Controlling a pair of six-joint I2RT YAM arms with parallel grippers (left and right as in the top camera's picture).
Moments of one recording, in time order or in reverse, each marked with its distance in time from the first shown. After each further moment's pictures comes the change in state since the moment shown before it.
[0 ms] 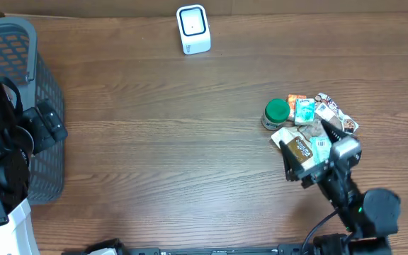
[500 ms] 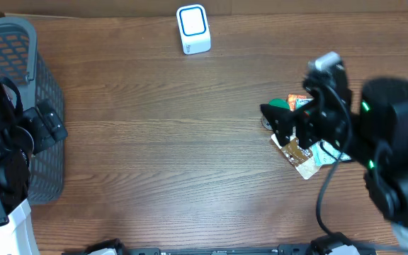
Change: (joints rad) left arm 0.000 -0.001 0.000 0.000 0.000 0.000; right arm 0.175 0.699 0.983 -0.765 0.071 0.000
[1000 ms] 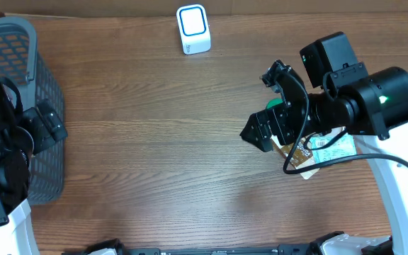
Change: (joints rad) left arm 0.000 0.000 0.000 -0.001 0.000 0.000; right arm 0.104 0.525 0.563 -0.765 -0.102 0.004
